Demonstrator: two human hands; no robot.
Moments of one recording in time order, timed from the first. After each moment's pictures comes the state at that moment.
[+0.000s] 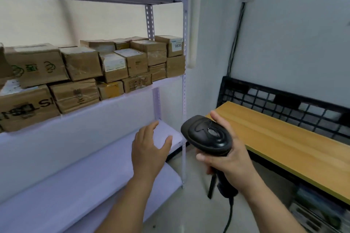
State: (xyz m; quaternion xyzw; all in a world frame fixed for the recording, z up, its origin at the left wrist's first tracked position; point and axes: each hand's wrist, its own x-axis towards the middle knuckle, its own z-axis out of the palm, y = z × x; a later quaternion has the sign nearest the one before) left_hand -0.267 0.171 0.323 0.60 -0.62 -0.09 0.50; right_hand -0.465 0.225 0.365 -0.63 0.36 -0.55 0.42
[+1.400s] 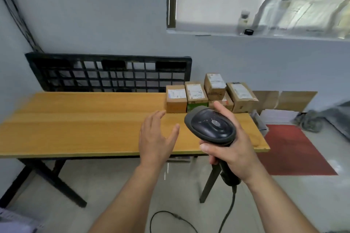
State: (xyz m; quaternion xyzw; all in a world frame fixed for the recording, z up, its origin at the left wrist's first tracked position) left_hand -0.874 0.224 0.268 0.31 -0.83 -0.31 0.34; right_hand -0.959 0.397 0.321 -0.36 0.65 -0.64 0.22
